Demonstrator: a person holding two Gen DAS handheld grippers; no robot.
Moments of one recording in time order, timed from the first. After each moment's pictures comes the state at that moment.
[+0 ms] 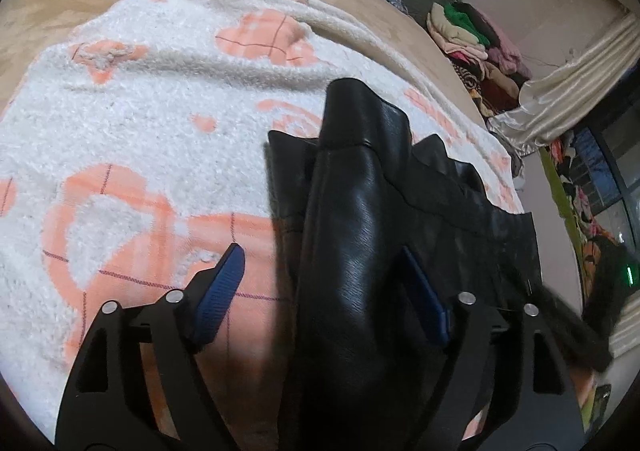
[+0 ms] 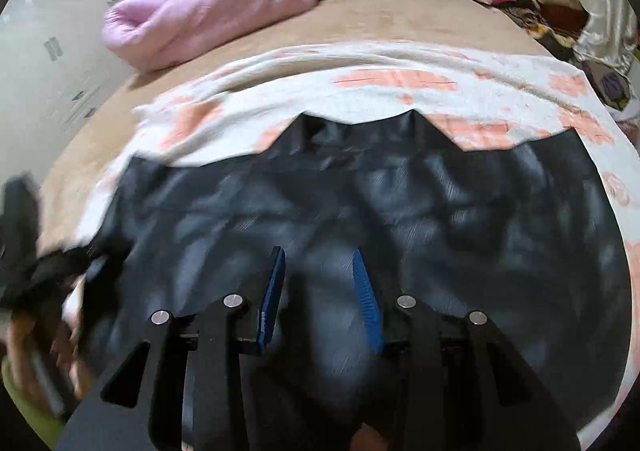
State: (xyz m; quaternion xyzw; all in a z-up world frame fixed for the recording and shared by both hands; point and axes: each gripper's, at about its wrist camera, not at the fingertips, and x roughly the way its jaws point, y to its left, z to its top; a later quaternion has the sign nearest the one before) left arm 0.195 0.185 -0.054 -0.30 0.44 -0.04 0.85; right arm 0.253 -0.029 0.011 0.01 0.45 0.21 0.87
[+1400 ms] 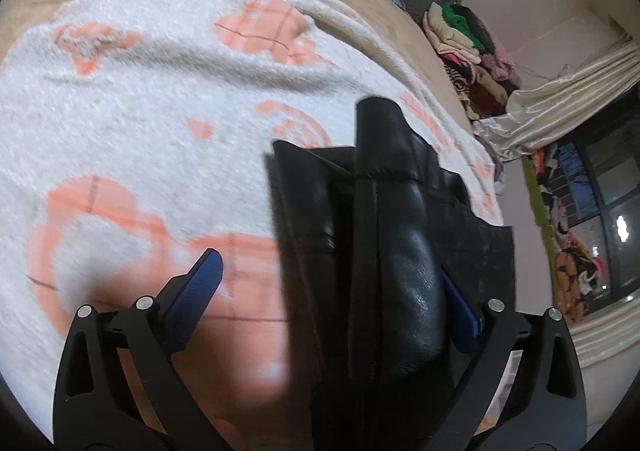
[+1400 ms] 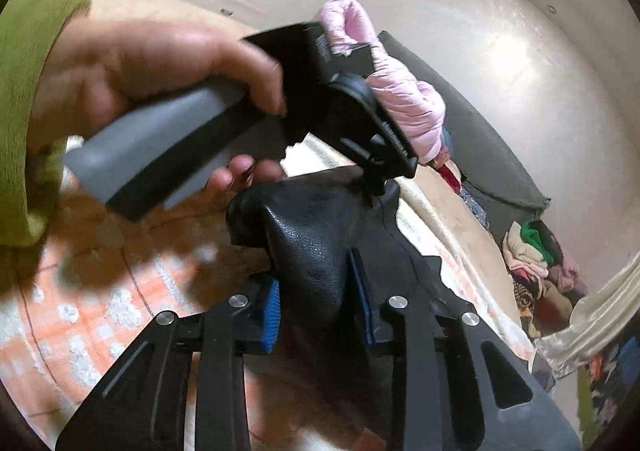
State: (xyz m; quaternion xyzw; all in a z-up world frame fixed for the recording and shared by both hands) left arm 0.209 0.205 -0.059 -0.35 0.45 -0.08 0.82; right arm 0.066 0.116 -0.005 -0.38 0.15 0.30 0.86
